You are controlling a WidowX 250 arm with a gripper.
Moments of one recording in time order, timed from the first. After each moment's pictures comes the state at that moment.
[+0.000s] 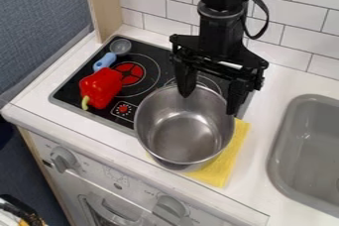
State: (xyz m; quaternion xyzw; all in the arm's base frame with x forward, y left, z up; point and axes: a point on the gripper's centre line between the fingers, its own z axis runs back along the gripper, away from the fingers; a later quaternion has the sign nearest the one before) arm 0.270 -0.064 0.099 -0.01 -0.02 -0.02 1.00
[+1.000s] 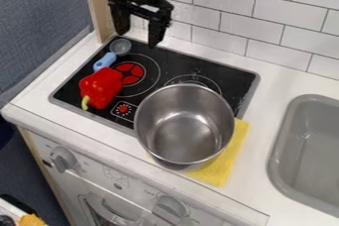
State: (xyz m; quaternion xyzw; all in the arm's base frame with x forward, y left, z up) arm 0.359 0.090 0.077 0.06 -0.01 -0.03 1.00
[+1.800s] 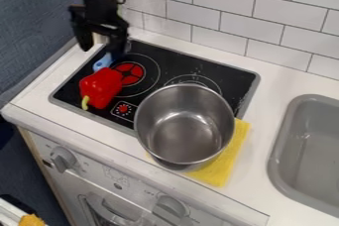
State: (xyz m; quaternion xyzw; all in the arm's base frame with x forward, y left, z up) arm 0.337 0.162 0.043 0.05 -0.03 0.04 1.00
